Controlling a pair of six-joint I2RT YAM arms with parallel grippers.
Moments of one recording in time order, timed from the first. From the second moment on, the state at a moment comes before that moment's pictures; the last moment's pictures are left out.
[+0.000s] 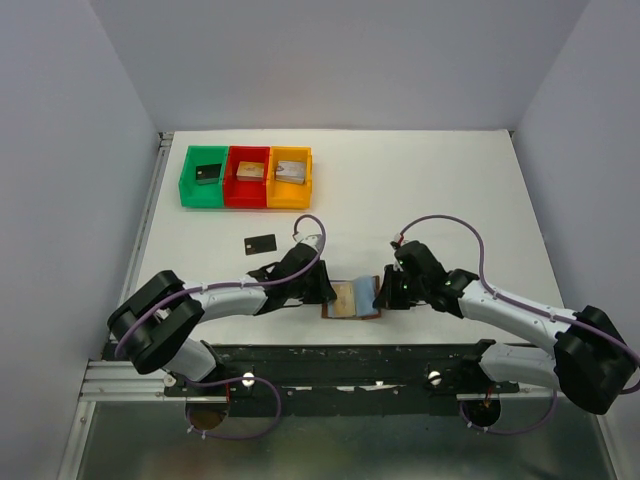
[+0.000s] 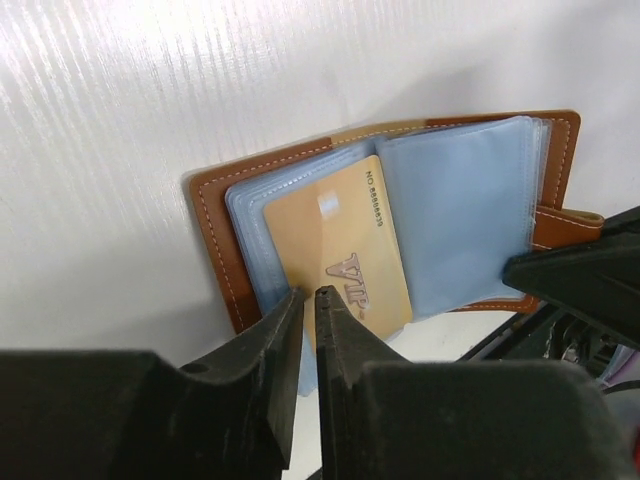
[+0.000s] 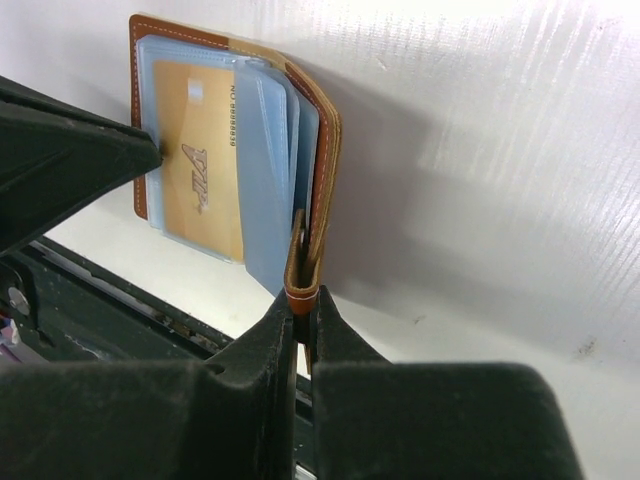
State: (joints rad) left arm -0.84 1.45 0.57 0.12 0.11 -0.82; right arm 0.72 1.16 0.54 -0.29 -0.13 0.68
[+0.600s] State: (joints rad) left arm -0.84 1.45 0.58 0.10 0.08 -0.82; right arm 0.72 0.97 0.72 -0.51 -0.07 0.63
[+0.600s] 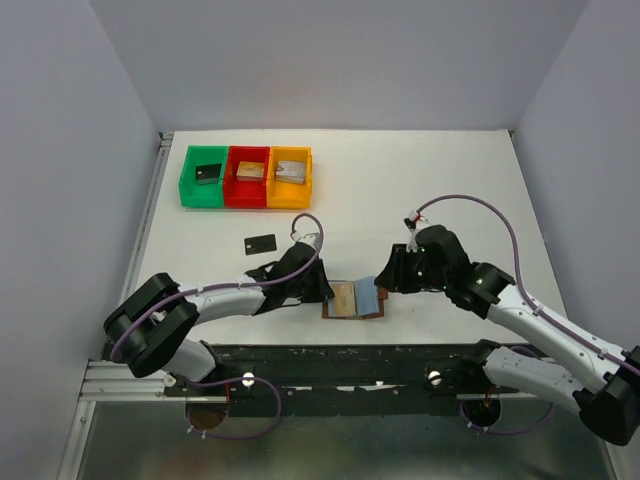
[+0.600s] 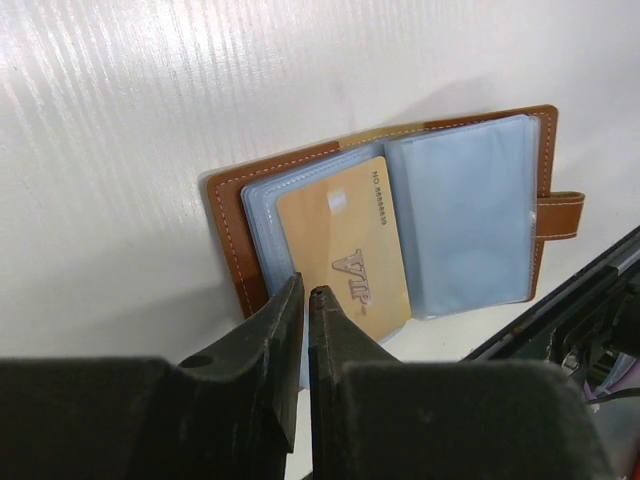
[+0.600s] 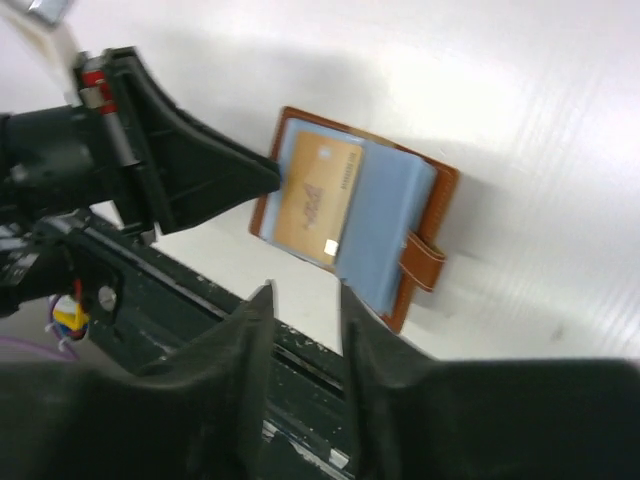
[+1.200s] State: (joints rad) left arm -0.84 1.35 0.61 0.14 0.10 -0.77; right arm 0.72 1.25 0.60 -0.12 -0.32 0.68
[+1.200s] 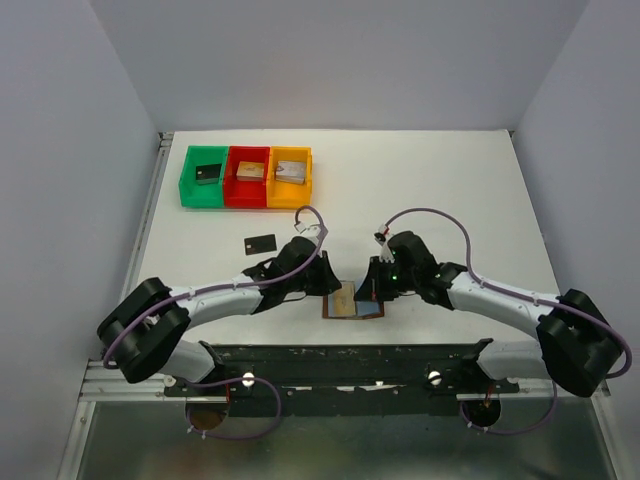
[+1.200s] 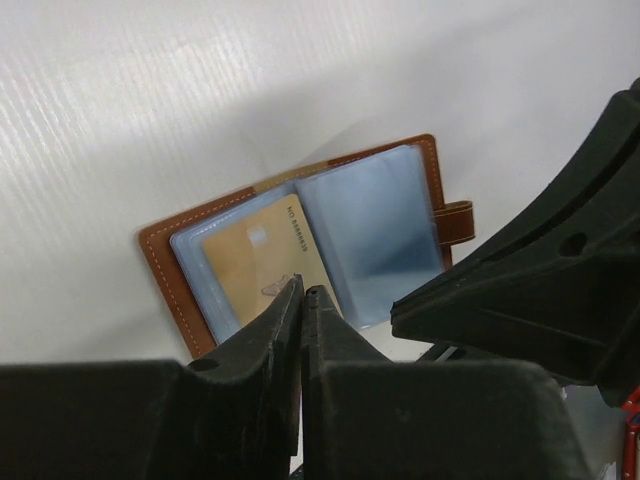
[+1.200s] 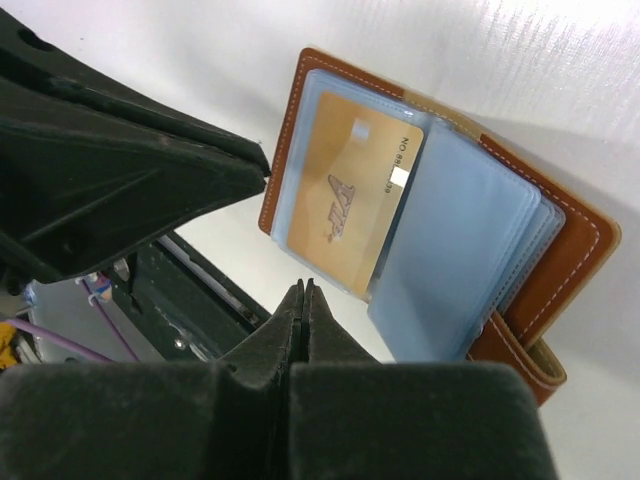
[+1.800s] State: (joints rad) left arm -0.84 1.49 0.57 0.21 0.13 -0.81; right arm 0.72 1.39 0.56 -0.07 -0.30 0.69
